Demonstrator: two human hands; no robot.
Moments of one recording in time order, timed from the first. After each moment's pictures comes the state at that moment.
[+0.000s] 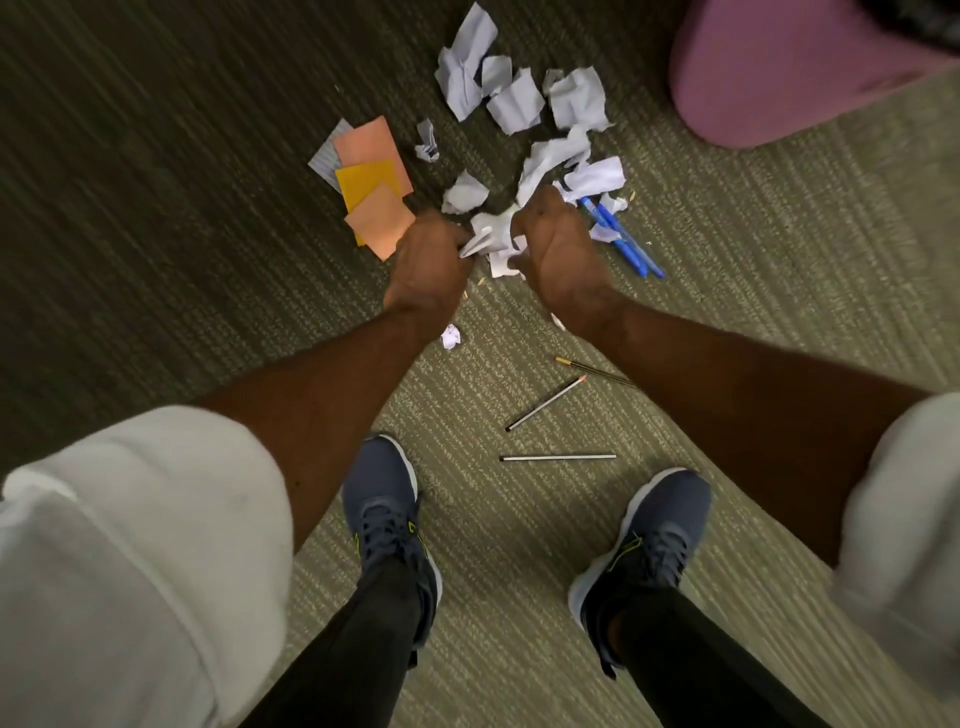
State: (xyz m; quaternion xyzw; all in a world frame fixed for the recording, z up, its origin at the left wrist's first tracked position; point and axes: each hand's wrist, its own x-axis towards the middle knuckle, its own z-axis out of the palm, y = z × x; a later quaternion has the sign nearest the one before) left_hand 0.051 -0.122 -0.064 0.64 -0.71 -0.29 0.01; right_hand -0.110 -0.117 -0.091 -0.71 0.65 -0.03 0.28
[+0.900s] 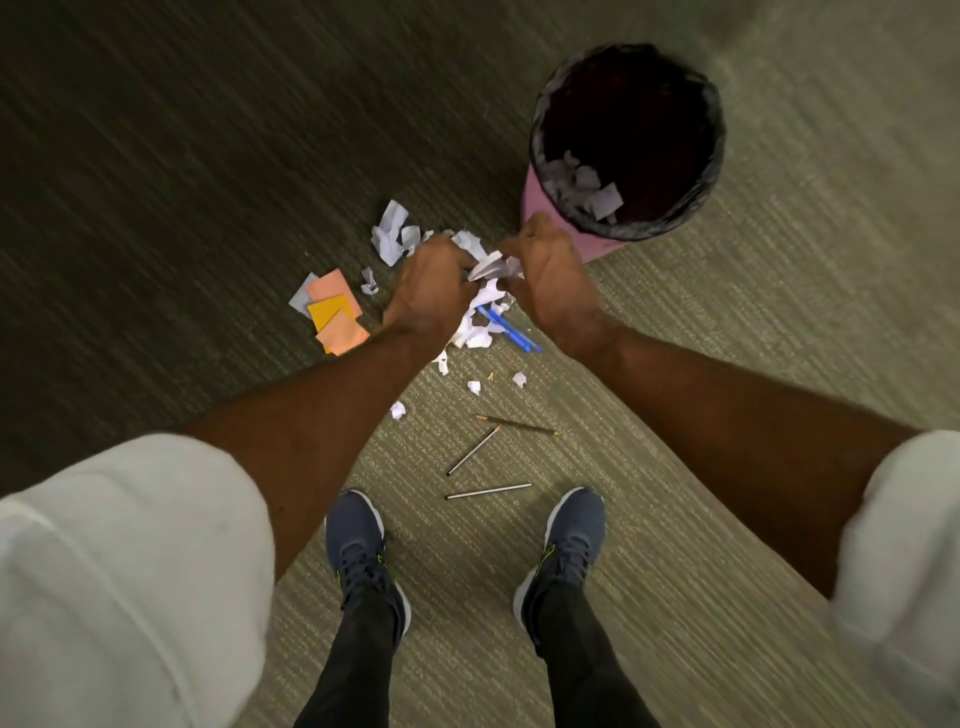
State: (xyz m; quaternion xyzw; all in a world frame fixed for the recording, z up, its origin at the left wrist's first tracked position) left_hand -0.059 -0.180 0.158 0.58 -0.75 -0.31 0.06; right_hand -0.215 -0.155 0.153 -0.69 0.69 -0.09 0.22
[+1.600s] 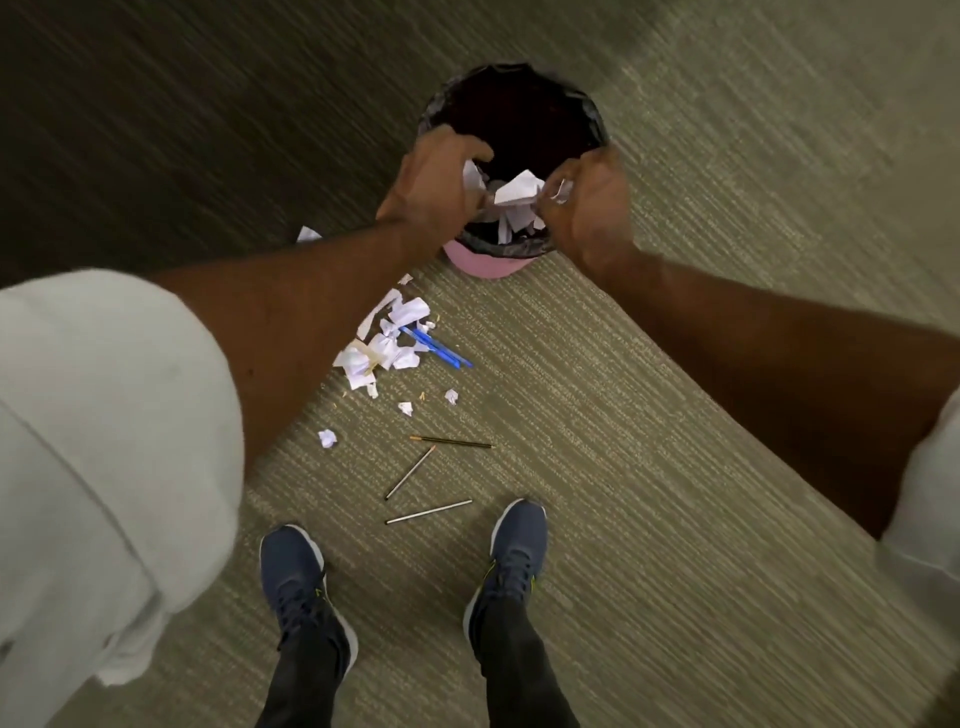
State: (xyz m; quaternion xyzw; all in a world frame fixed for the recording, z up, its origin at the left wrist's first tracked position) left_hand -0.208 -0.263 0.186 0.49 -0.80 -0.32 0.12; right_hand -0.382 -0.197 0.179 -0.55 0.80 -0.15 0.19
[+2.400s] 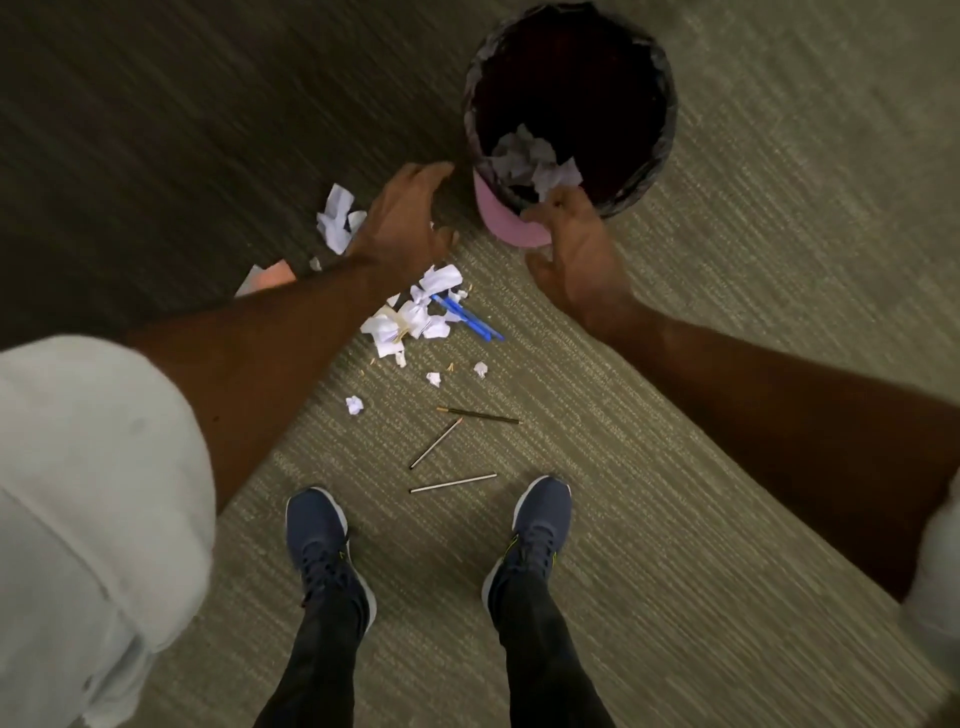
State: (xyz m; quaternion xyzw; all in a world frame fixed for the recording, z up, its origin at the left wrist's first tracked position) left_hand -0.118 -0.232 0.125 0.54 -0.76 -0.35 0.05; right_hand -0.318 -0.146 0.139 -0.65 0.72 -0.09 0.23
